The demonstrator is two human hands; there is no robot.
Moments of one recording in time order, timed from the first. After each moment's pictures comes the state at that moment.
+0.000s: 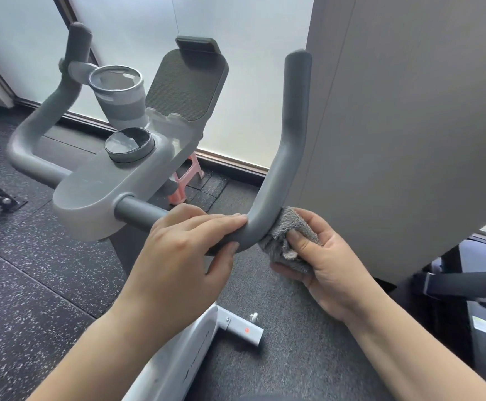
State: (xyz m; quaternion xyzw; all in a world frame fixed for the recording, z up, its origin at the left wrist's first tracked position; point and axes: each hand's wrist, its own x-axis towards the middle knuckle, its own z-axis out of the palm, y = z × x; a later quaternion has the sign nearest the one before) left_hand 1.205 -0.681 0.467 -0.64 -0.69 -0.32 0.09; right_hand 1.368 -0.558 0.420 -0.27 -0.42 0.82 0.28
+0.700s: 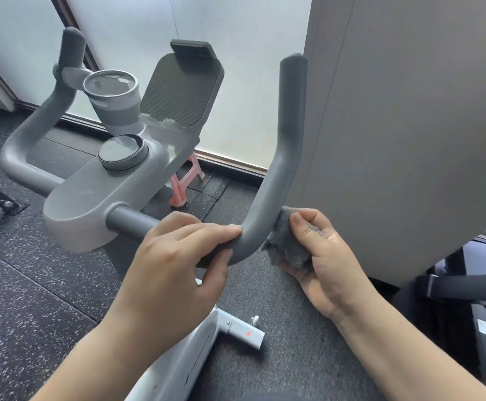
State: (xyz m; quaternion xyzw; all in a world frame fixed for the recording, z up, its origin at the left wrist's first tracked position) left_hand 1.207 -0.678 0.471 -0.63 -0.69 -0.33 0.07; right_hand 1.356 -0.550 0.428 -0.30 -0.38 0.81 0.33
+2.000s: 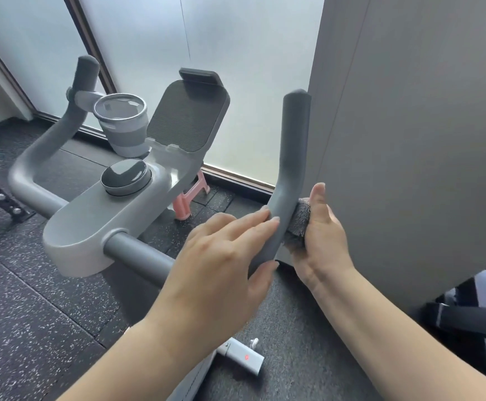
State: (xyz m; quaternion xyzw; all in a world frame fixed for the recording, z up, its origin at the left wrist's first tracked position) left_hand 1.227 -0.626 0.484 -0.64 -0.71 -0.28 0.06; right_hand 1.311 -0.495 0.450 -0.36 -0.36 0.75 0.43
